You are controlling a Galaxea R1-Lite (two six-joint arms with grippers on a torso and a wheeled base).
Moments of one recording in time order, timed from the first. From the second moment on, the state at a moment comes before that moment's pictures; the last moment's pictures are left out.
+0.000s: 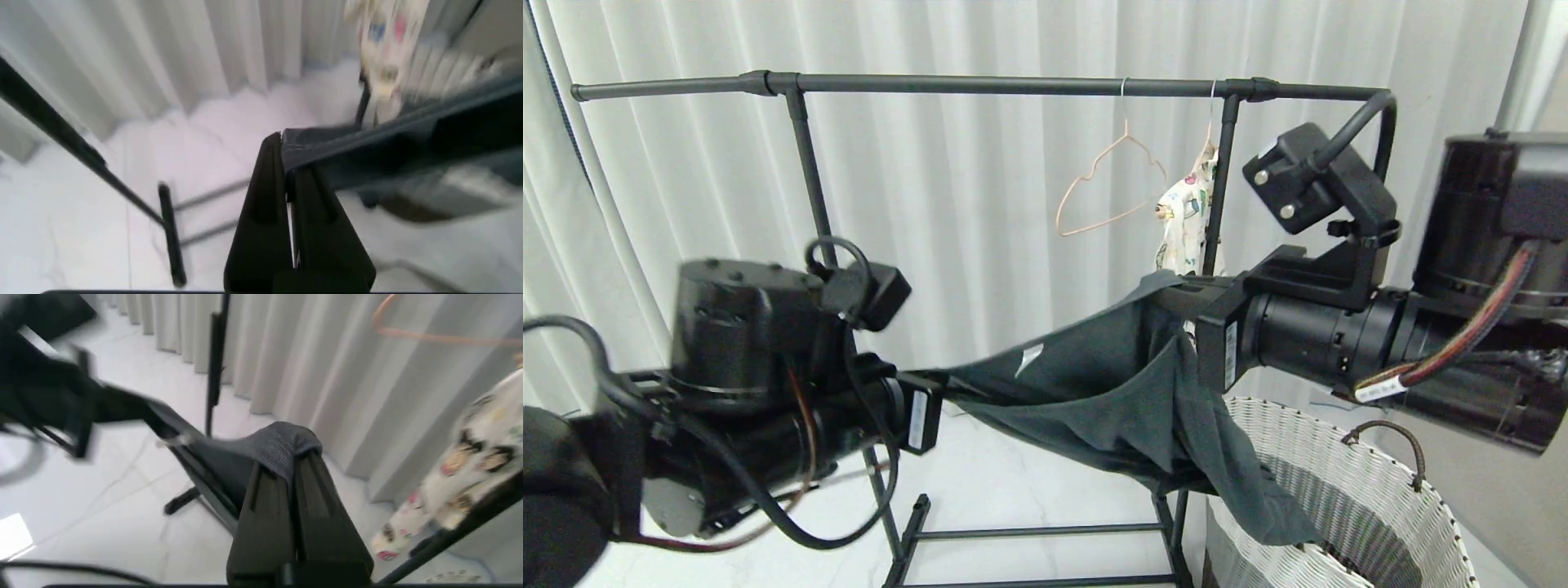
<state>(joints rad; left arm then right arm) -0.54 1.47 -0.76 -0.24 0.15 -0.02 0.91 1.54 -1.02 -0.42 -0.07 -0.04</state>
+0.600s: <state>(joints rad) -0.61 1.31 -1.25 0.09 0.22 0.24 0.76 1.35 -1.10 -0.28 -0.07 -0.12</state>
